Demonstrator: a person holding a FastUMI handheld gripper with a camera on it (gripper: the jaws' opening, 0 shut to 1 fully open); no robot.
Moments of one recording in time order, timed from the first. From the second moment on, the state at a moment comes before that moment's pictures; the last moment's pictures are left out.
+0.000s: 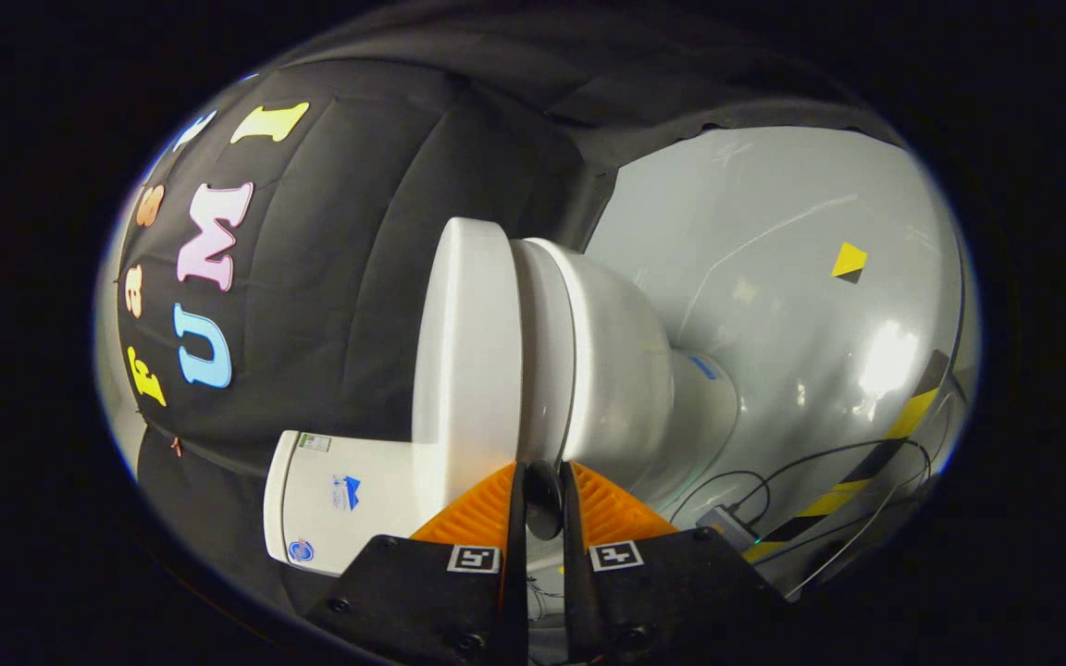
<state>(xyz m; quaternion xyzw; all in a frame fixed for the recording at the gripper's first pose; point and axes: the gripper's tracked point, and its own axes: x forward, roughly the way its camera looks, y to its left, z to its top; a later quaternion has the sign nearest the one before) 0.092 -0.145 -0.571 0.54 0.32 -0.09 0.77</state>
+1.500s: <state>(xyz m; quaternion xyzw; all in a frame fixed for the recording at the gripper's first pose) 0.133 -0.017 -0.349 0.05 0.28 -0.03 0.96</state>
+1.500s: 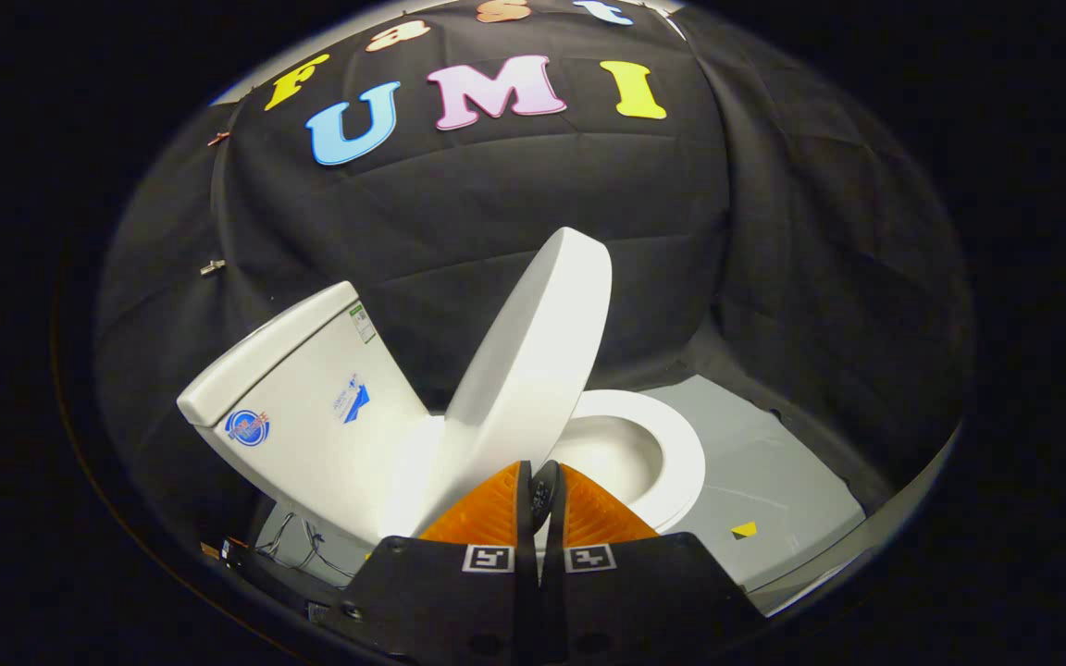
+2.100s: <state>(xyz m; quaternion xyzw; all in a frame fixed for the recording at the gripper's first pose) 0.143 0.121 -0.302 -0.03 0.22 0.08 0.97</state>
